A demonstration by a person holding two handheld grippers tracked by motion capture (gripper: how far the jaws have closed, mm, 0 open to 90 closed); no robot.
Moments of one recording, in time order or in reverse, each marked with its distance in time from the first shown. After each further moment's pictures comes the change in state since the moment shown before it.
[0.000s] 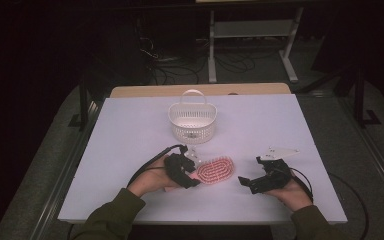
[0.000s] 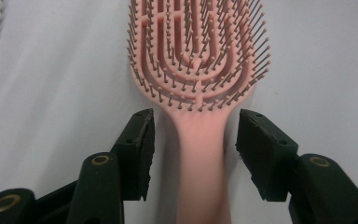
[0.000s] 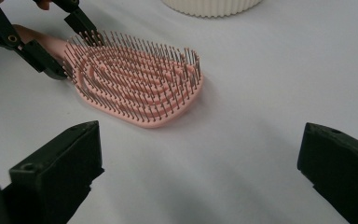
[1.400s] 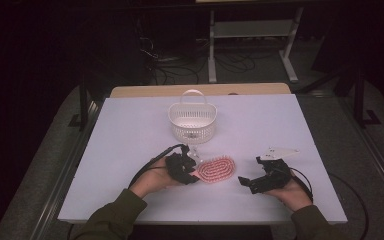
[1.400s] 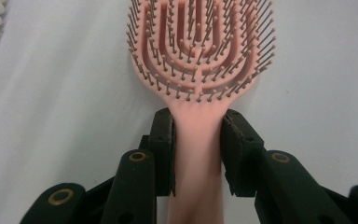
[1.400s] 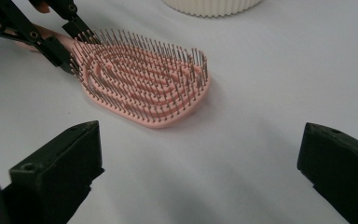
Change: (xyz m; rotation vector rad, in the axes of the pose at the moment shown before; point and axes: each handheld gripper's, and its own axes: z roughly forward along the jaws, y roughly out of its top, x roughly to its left) left arm 0.001 0.004 0.002 0.037 0.024 -0.002; right arm 0.000 0.000 0.000 0.002 0.002 0.003
